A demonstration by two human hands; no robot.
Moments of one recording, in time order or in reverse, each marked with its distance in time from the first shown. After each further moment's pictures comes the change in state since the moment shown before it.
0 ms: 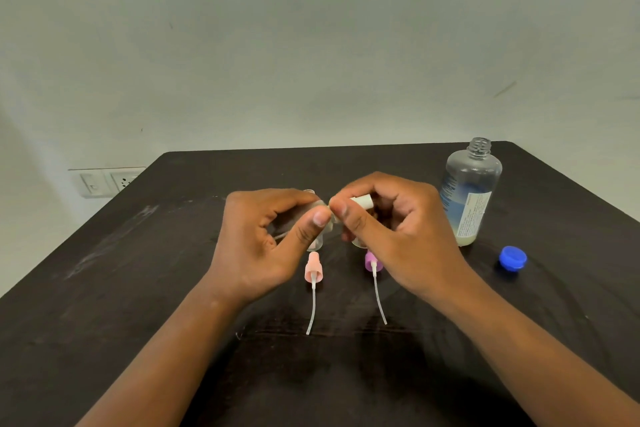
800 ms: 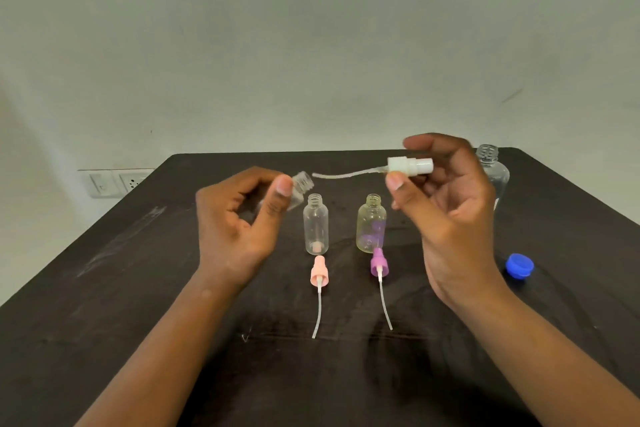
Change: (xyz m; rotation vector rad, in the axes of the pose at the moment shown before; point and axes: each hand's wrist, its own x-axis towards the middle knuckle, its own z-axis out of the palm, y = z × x) left_hand 0.002 -0.014 -0.015 -0.018 0.264 -0.121; right_hand 0.008 0.004 -0.011 0.374 0.316 -0.061
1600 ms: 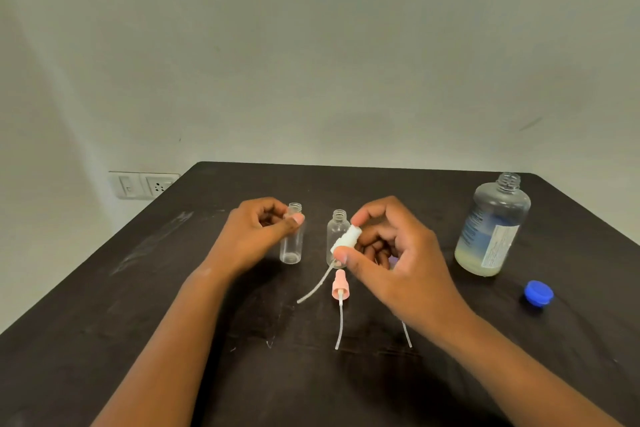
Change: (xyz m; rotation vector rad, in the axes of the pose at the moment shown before) left_hand 0.010 -0.065 -0.032 0.114 -0.338 -0.578; right_hand -0.023 0.005 0.032 -0.444 -0.343 0.135
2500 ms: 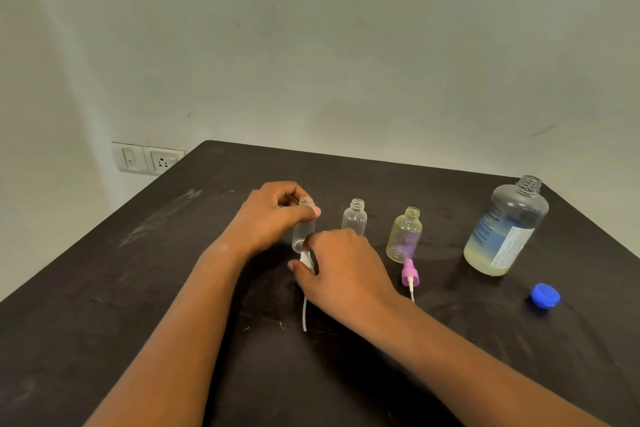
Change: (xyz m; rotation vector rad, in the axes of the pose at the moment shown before) left_hand 0.003 0.001 -0.003 -0.052 -0.103 0.004; right_hand 0.018 0.000 0.082 -0.815 -0.342 0.042
